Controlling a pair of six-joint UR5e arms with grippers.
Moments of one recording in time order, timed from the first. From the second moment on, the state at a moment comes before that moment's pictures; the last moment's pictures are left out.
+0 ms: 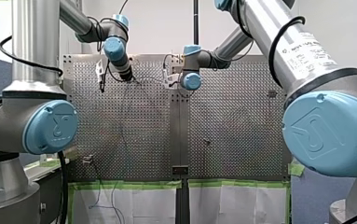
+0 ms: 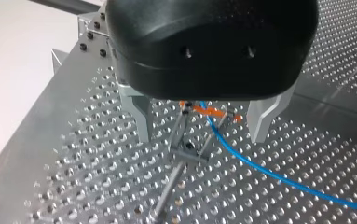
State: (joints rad) left arm -0.21 -1.59 -1.69 -3.22 -1.79 -1.76; right arm 2.29 -0.96 1.19 -0.43 1.68 1.39
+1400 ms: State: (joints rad) left arm -0.27 -1.56 -1.69 -3.20 -1.81 -1.78; right arm 2.29 -0.96 1.19 -0.43 1.68 1.39
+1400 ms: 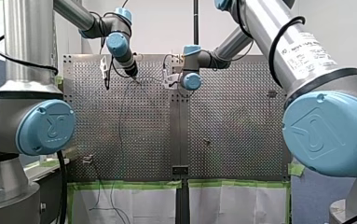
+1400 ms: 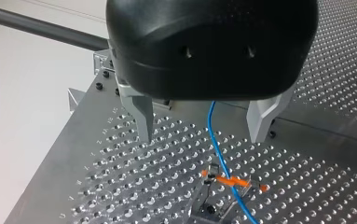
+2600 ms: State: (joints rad) left arm -0.27 -1.61 -1.69 -3.12 -1.73 -1.66; right arm 2.28 -0.96 1.19 -0.43 1.68 1.39
